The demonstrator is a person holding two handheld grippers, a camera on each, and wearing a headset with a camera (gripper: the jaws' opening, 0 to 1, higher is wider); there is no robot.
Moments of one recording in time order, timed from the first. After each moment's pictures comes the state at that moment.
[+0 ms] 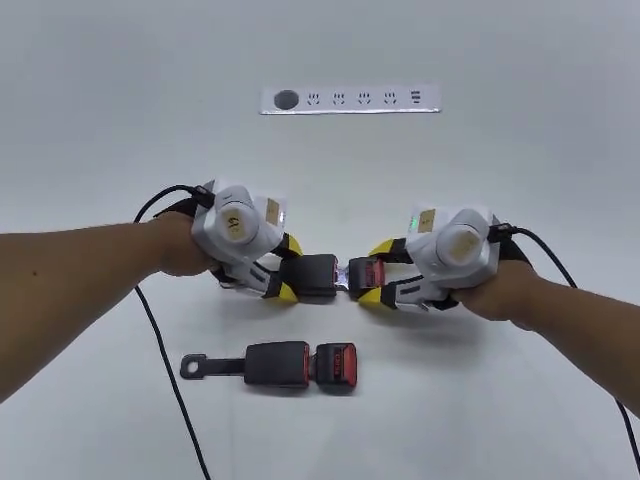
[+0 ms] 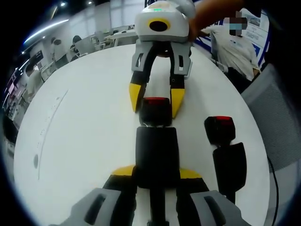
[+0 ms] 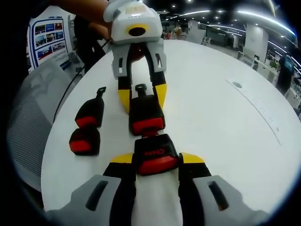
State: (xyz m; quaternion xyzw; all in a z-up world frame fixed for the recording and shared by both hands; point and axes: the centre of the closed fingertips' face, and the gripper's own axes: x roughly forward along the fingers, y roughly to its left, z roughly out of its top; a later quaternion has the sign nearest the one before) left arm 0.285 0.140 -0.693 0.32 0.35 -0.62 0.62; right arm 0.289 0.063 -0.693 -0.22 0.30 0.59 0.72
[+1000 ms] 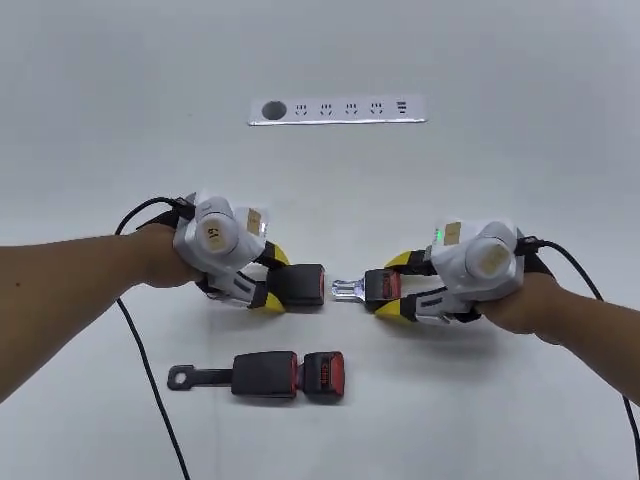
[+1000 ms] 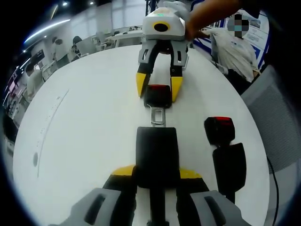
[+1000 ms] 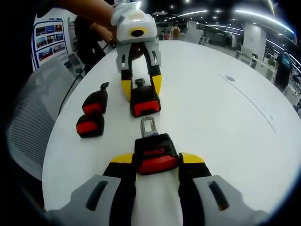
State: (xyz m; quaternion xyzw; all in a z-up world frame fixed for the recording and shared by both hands) left arm 0.284 0.142 -0.693 0.32 0.35 -0.63 0.62; right arm 0.285 0.024 -0.692 -0.21 0.31 0.58 0.72
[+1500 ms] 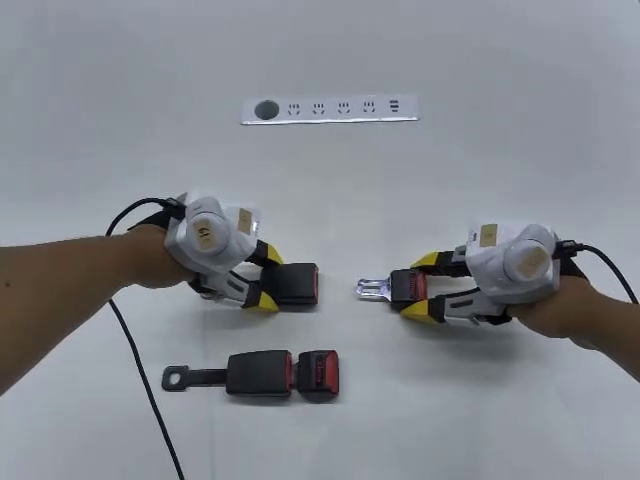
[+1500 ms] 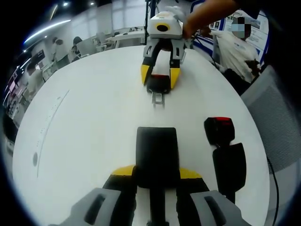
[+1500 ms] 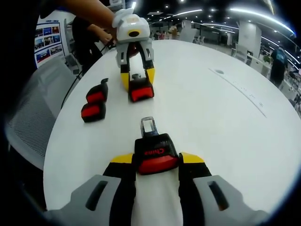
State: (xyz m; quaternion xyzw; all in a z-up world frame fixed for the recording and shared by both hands) left arm 0.285 0.142 -0.693 0.31 0.35 -0.63 0.62; right arm 0.283 -0.015 -0.699 -0.20 0.31 0.57 0.74
